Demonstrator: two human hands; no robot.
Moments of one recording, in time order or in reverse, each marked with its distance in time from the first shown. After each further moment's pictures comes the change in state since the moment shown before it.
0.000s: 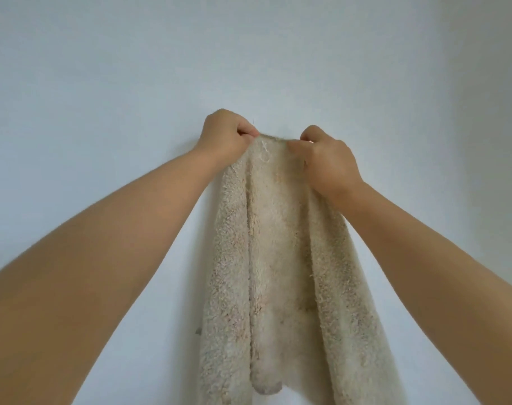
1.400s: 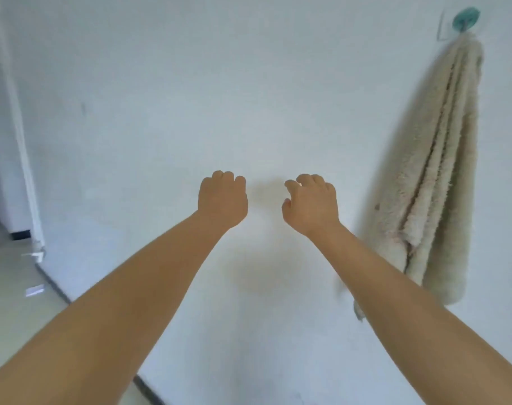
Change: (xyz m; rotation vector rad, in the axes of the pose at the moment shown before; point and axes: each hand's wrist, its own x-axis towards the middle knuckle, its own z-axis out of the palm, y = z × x) left_hand -0.292 -0.019 -0.172 1.277 -0.504 -0.579; right_hand -0.185 -0.237 -0.010 0.541 -0.458 -0.206
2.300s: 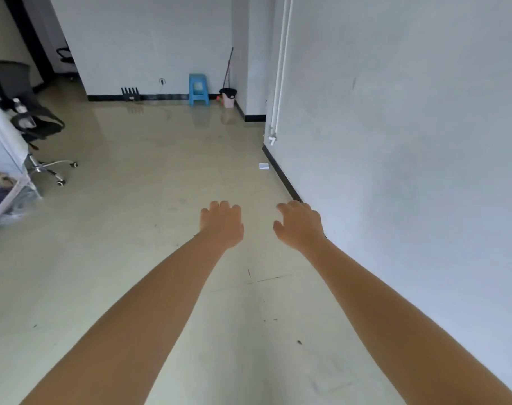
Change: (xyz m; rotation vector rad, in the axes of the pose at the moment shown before) left_hand -0.381 -0.637 0.103 0.146 -0.691 -0.692; right_hand -0.143 -0.728 0.155 0.426 -0.660 -0.590
